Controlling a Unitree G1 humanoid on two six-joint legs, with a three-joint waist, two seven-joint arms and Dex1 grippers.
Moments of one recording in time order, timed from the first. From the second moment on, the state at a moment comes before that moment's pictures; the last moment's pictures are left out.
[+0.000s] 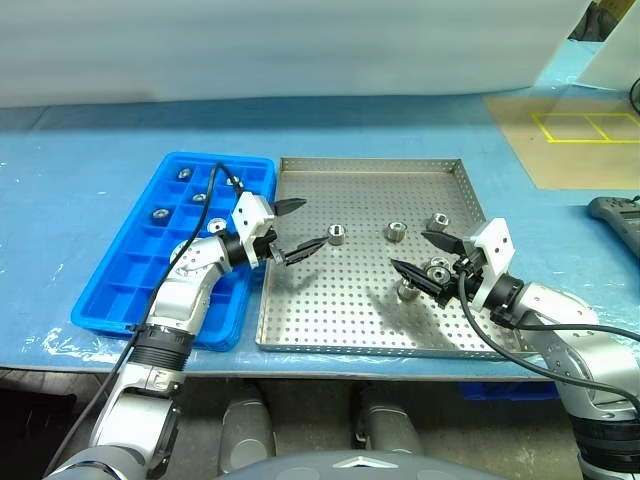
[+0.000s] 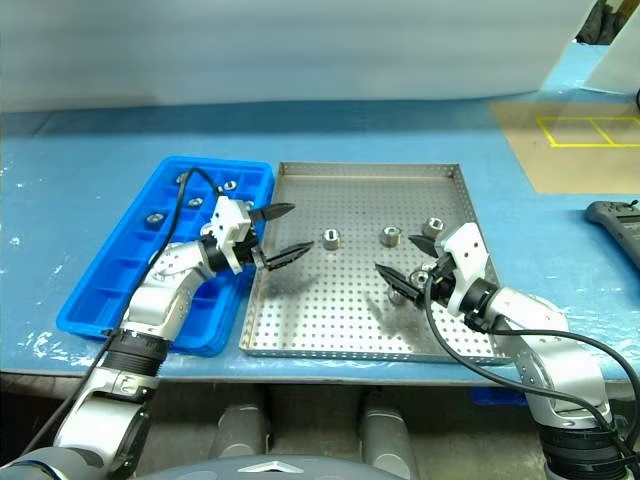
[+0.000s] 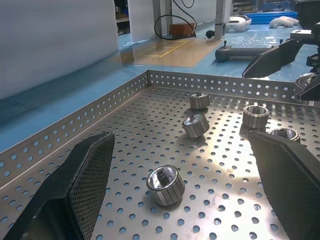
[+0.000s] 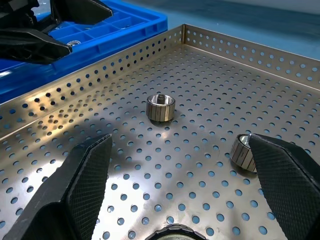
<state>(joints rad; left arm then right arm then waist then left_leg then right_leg) -0.44 0.31 -0.08 0.14 -0.31 0.01 -0.96 -0.01 -0.62 -0.15 -0.45 0.49 0.53 0.67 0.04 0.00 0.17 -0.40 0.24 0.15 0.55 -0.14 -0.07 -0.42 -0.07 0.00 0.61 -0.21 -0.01</state>
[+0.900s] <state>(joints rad) -0.81 0.27 -0.17 0.61 -0.16 0.04 -1.05 0.09 -0.67 -0.24 -0.58 0.54 0.65 0.61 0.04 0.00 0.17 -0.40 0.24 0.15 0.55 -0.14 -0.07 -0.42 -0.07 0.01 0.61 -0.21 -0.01</state>
